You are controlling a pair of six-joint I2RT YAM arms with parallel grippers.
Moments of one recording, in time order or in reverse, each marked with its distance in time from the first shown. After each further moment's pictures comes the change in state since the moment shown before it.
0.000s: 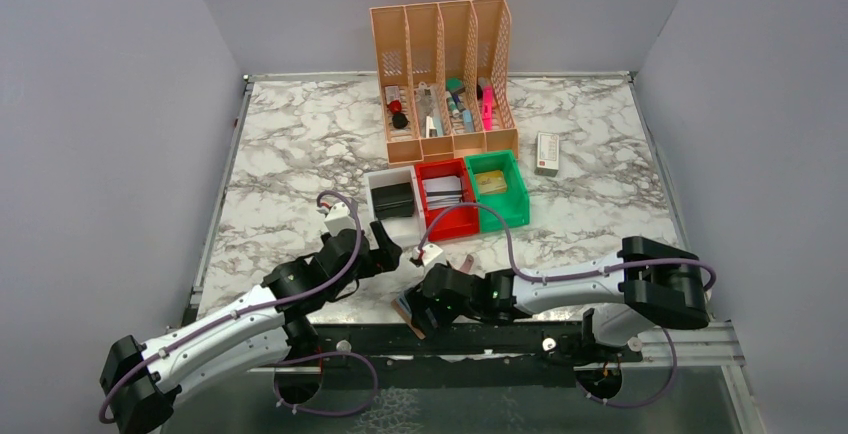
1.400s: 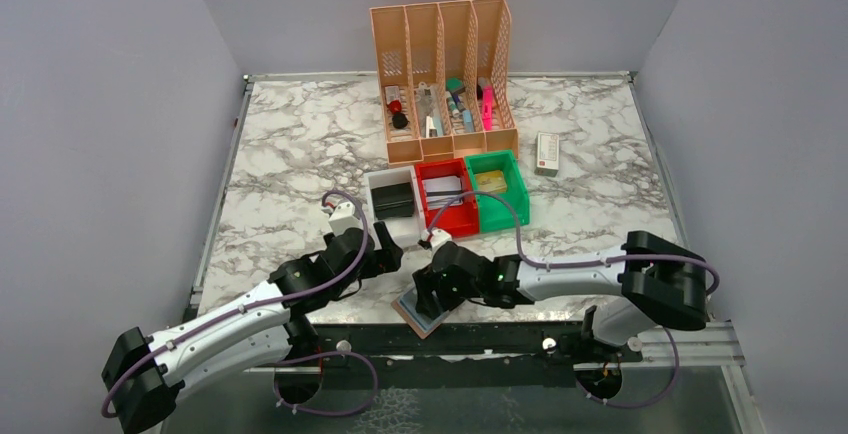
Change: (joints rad) left arm 0.000 0.057 0.000 0.016 0.003 0.001; right arm -0.137 -0.023 -0.048 0.060 -0.128 -0.016
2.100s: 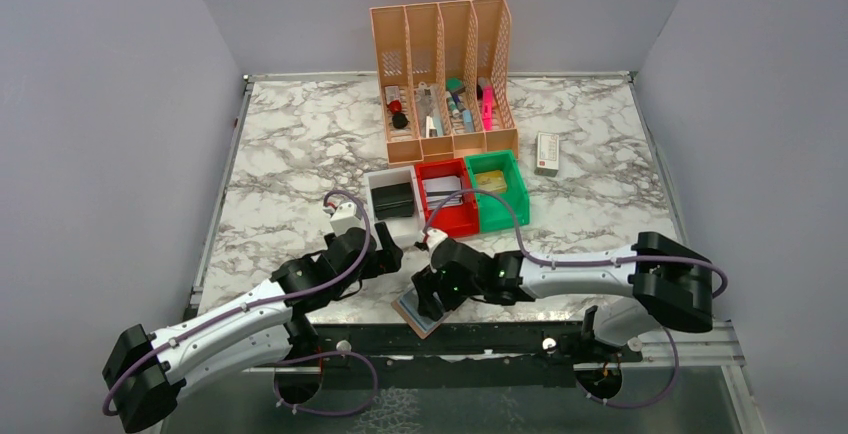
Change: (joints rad) left arm 0.000 0.019 0.000 0.001 0.000 0.006; right arm 0.002 -0.037 0.065 -0.127 -0.032 -0.089
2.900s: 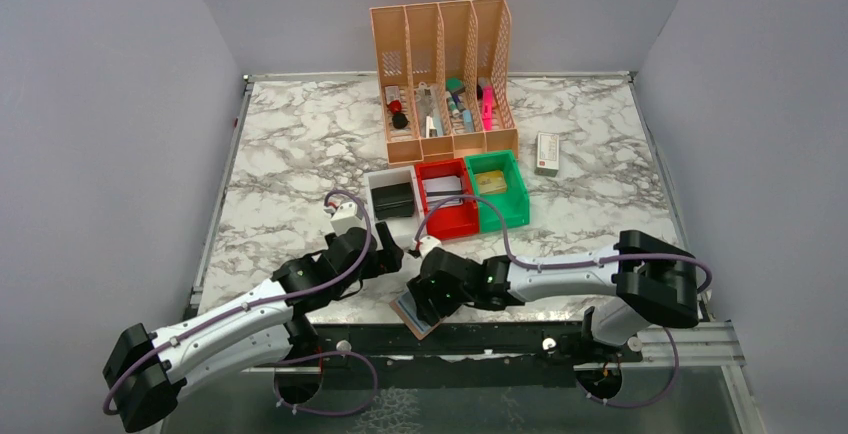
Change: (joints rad) left arm 0.000 0.003 0.000 0.007 0.003 0.000; right arm 0.048 0.091 0.036 -0.013 0.043 0.029
